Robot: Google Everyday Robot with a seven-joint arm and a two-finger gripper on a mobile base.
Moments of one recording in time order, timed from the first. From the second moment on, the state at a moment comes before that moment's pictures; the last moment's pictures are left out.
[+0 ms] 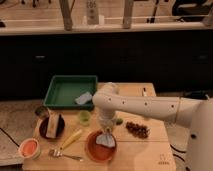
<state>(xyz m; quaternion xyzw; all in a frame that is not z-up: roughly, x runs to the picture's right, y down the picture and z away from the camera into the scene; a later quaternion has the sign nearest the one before) 0.005 0.234 0.758 -0.30 -0.30 -0.66 0.62</state>
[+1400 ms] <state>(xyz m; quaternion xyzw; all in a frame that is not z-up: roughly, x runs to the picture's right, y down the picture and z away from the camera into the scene) 0.016 0.234 0.755 -0.29 -0.30 -0.66 0.63</state>
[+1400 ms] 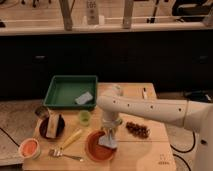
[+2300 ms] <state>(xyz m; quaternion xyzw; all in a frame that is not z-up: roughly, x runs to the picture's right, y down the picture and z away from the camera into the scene) 0.011 0.266 0.710 -0.27 -0.32 -0.68 0.60</state>
